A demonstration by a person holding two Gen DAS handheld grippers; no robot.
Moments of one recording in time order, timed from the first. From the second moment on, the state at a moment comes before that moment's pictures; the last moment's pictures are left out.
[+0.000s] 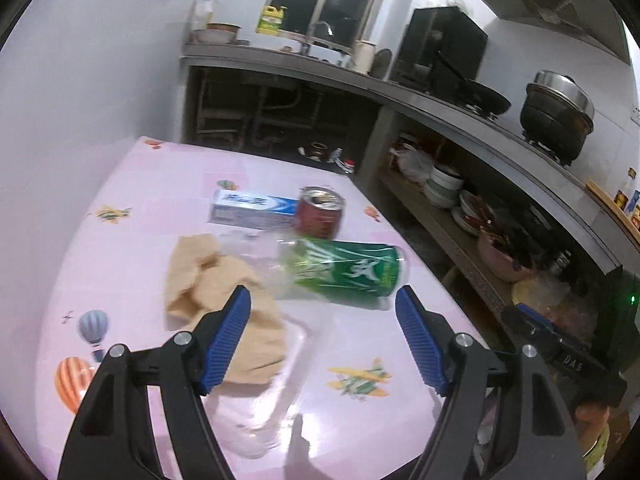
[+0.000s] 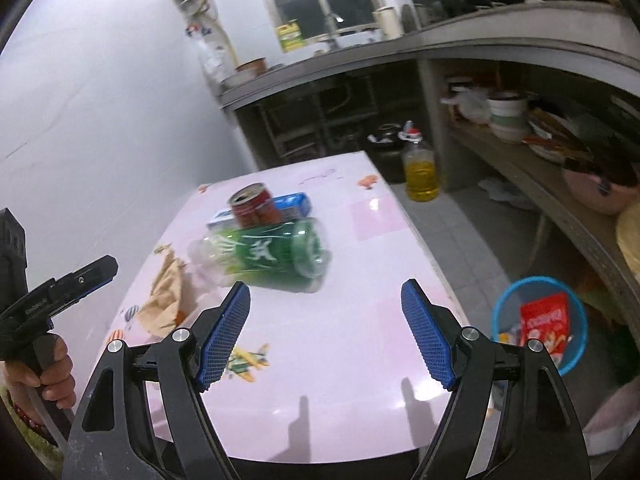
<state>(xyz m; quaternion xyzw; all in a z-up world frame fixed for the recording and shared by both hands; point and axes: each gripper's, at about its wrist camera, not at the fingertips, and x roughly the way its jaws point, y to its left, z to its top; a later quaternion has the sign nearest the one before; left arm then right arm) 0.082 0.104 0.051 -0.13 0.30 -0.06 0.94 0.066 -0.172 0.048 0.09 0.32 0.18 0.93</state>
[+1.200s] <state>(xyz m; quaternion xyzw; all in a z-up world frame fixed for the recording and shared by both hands) 0.169 0.181 -0.008 -0.10 0.40 -0.08 0.91 0.073 -0.104 0.026 0.08 0.40 0.26 0.87</state>
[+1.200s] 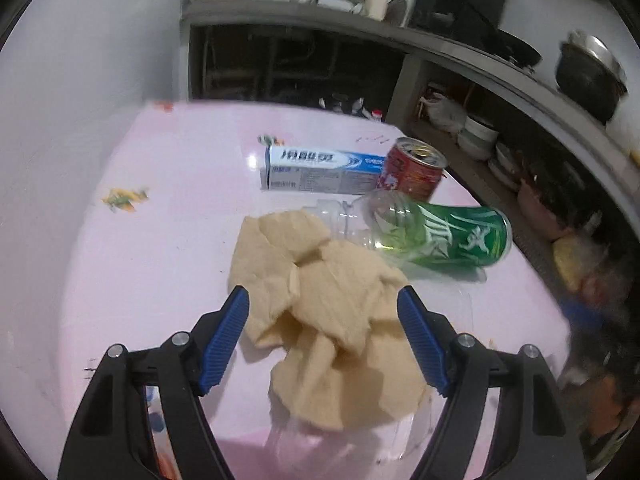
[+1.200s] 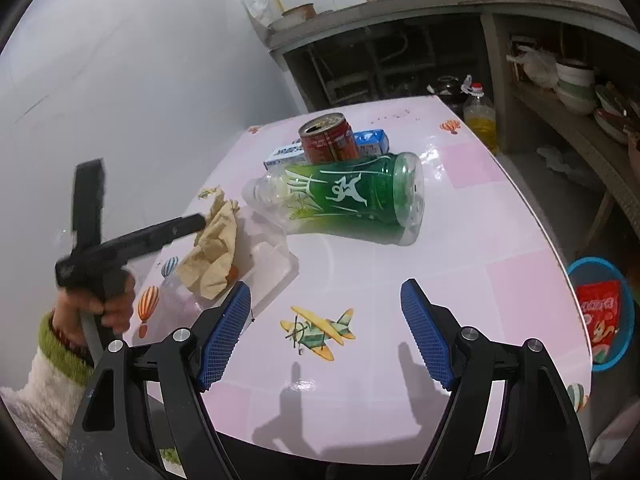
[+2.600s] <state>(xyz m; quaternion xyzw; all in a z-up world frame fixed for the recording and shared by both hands) 0.162 0.217 -0.006 -0.26 0.37 -0.10 0.88 0.080 -0.093 0.013 0.08 0.42 0.28 0.86</state>
